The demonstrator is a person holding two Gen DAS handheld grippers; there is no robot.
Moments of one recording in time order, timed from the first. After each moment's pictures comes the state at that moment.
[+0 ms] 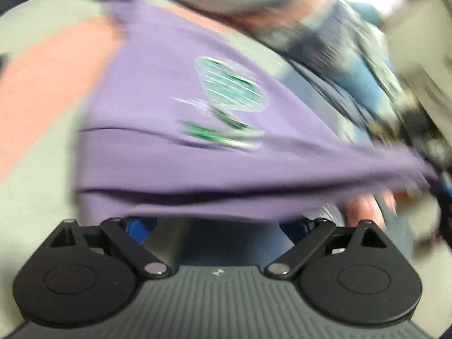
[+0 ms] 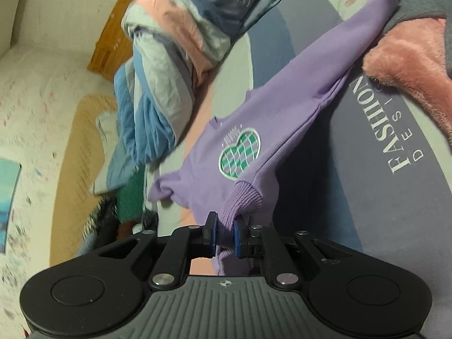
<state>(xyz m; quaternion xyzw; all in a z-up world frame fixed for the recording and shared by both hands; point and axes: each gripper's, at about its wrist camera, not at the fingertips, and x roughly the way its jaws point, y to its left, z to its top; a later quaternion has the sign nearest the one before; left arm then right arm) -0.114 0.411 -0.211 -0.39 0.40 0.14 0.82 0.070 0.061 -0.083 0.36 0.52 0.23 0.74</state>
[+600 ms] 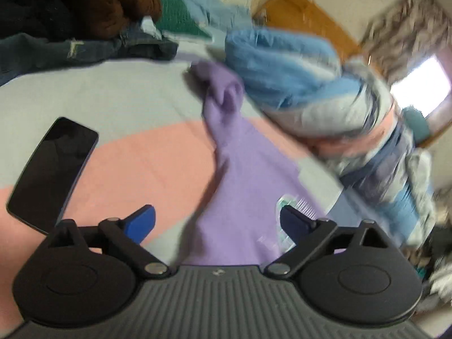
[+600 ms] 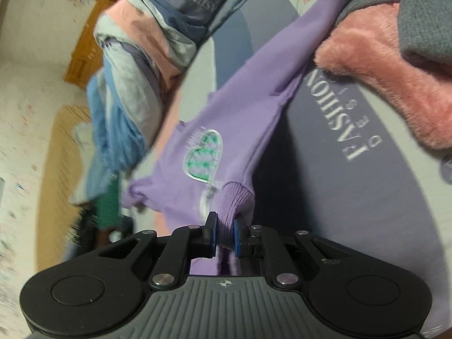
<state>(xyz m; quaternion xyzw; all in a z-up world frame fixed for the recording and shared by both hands) -0.144 0.499 -0.163 -0.41 0.30 0.27 0.82 0.054 0.031 -0.106 0.33 0.54 0.18 0.75</state>
